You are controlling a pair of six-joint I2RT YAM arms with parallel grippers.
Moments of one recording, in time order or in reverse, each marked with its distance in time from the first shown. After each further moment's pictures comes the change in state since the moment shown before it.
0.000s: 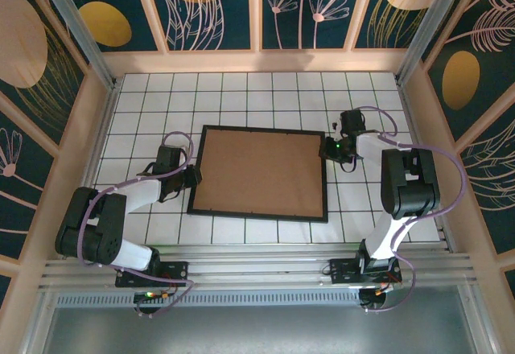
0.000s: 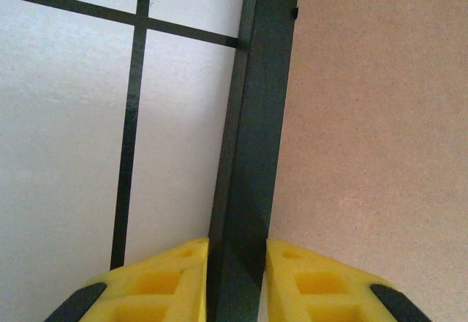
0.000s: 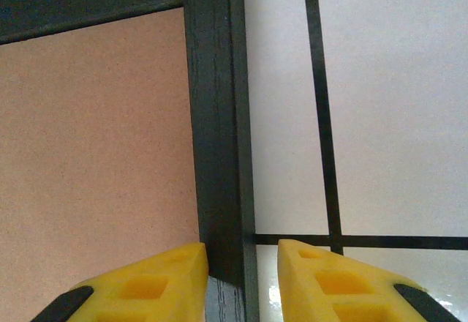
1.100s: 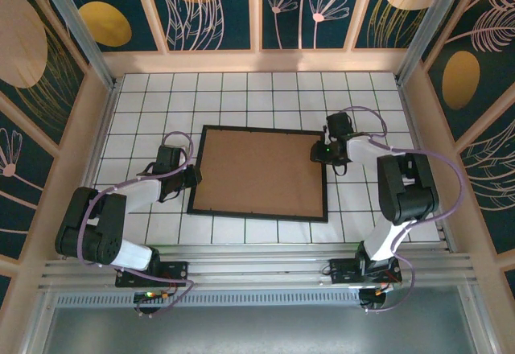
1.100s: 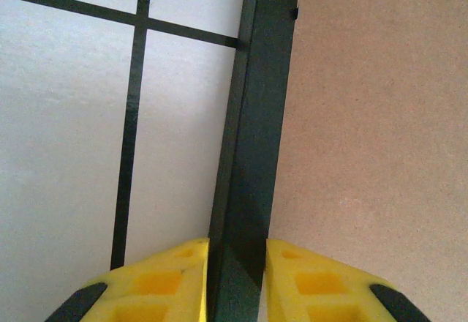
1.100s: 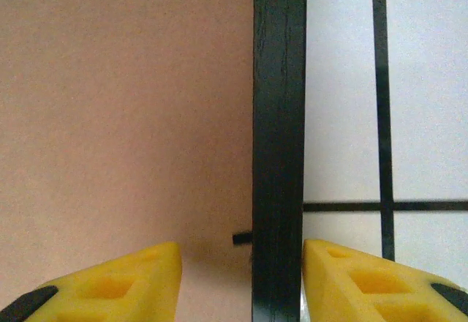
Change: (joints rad) left arm 0.000 0.000 0.000 0.000 0.000 0.000; right arm 0.108 -0.062 -0.024 -0.027 0.140 0.016
